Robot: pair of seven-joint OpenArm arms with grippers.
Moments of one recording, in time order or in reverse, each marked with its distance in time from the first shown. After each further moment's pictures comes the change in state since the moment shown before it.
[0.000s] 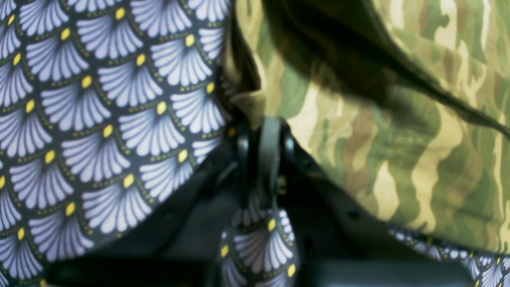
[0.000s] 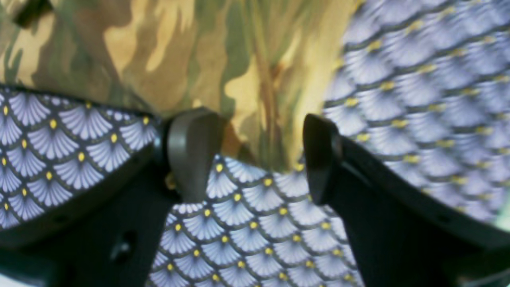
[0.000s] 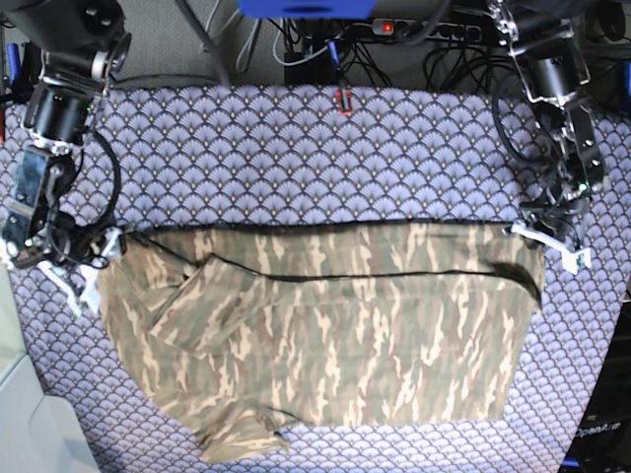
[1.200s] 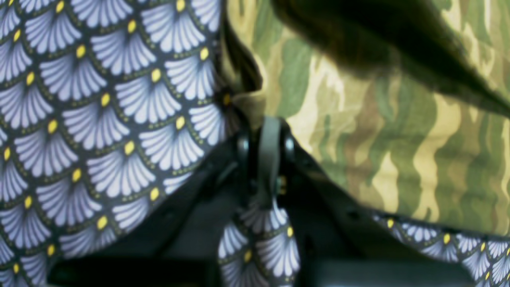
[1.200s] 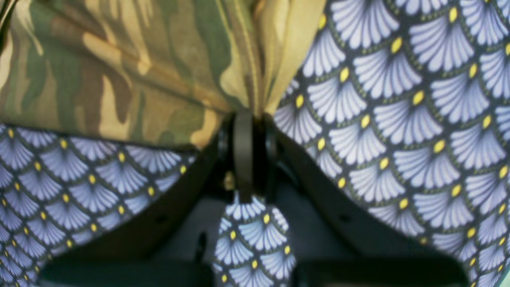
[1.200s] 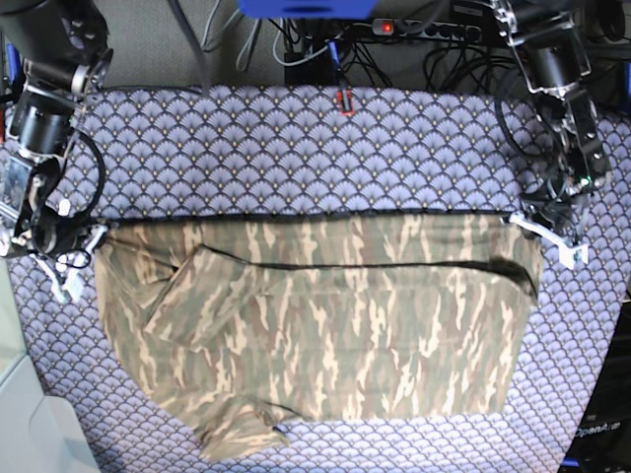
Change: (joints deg) left arm 2.3 0.1 0.1 5.8 0.7 -0.4 6.3; right arm 2.7 4.1 2.4 -13.6 0.9 0.0 4.5
